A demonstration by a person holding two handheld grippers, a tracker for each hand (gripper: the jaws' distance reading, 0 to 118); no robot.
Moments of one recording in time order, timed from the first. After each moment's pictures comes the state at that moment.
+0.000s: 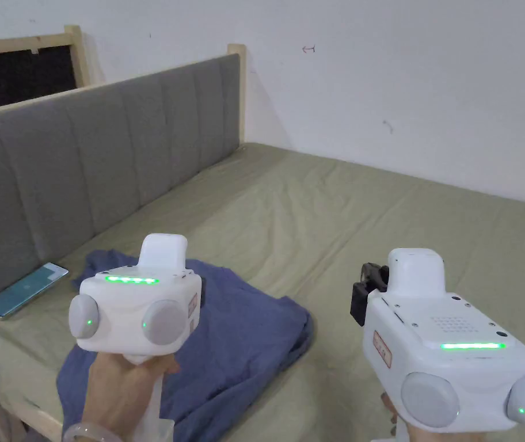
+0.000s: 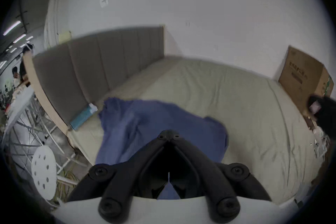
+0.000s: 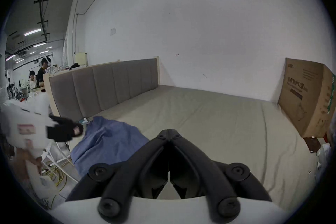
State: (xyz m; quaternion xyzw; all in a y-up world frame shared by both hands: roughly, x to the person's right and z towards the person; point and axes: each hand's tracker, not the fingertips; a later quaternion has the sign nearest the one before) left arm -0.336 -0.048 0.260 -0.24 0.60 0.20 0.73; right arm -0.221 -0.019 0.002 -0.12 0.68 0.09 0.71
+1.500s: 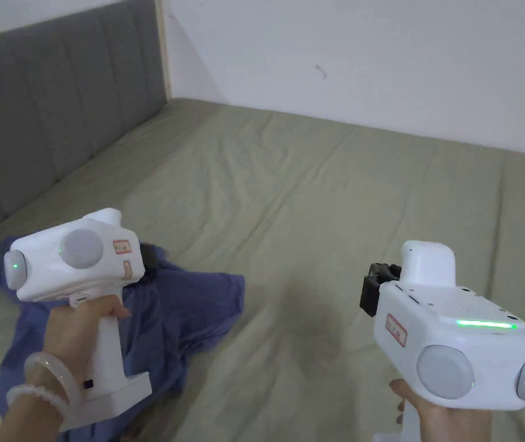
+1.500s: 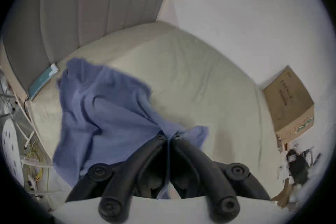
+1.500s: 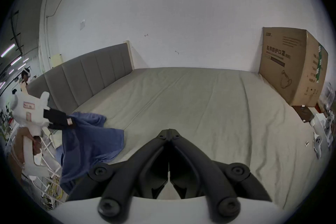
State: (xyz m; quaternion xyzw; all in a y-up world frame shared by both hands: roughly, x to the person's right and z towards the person) left arm -0.405 -0.055 0.244 -0.20 0.52 0.37 0.74; right arm -0.206 -0.051 -0.069 -0.21 0.60 0.10 0.76
